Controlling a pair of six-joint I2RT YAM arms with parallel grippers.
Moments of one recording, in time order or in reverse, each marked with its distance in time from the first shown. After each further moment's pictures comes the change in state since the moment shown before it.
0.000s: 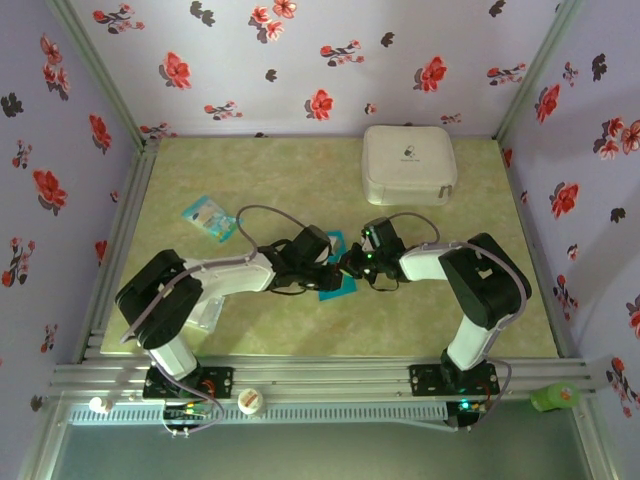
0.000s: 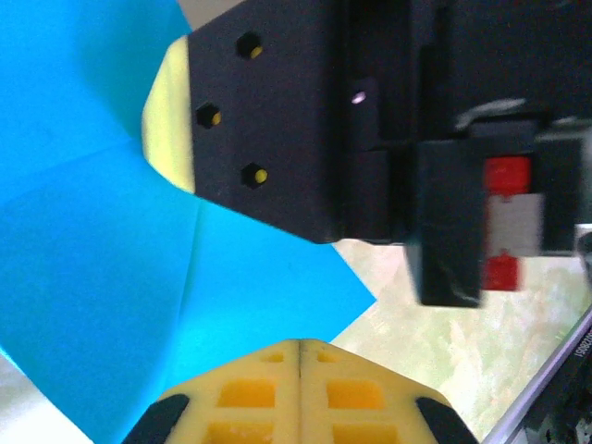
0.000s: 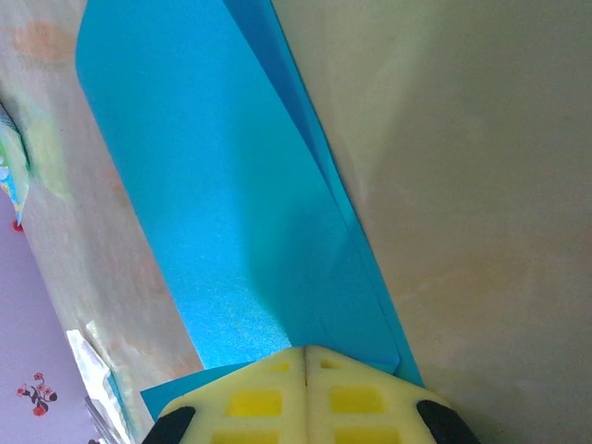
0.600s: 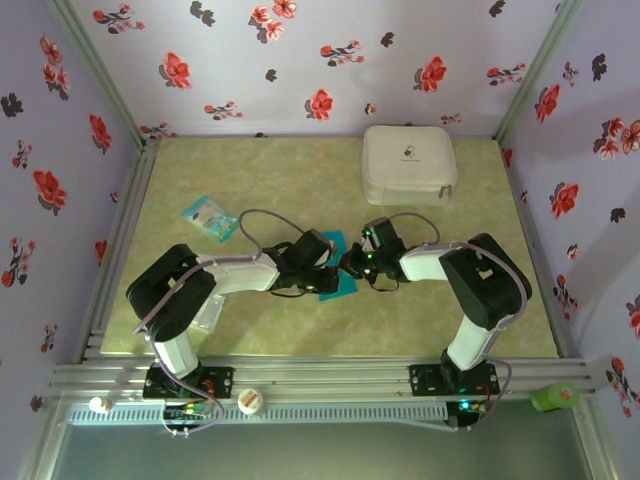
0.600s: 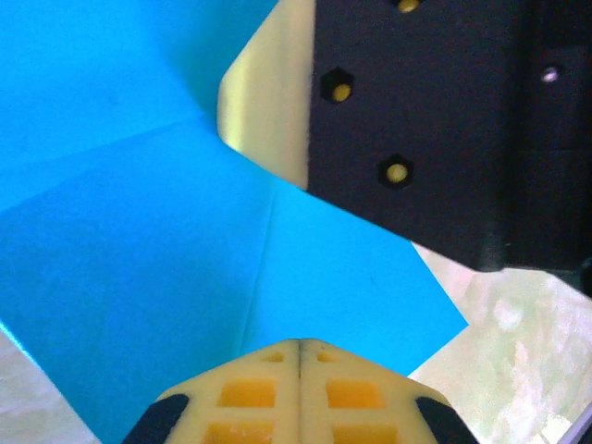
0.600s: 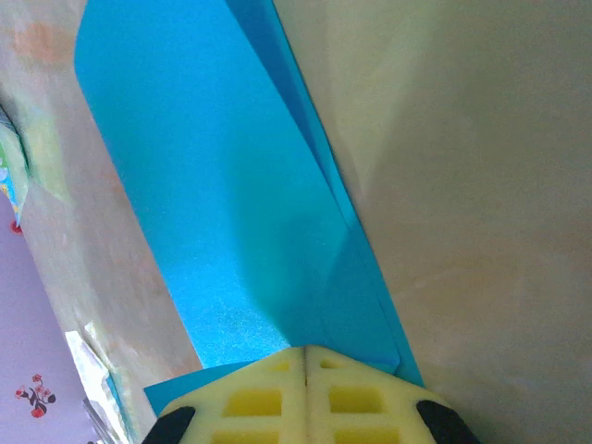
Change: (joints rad) left arm 0.014 0.058 -0.019 0.021 -0.016 -0.017; right arm 0.000 -0.003 -0.003 -0.003 0.004 -0.001
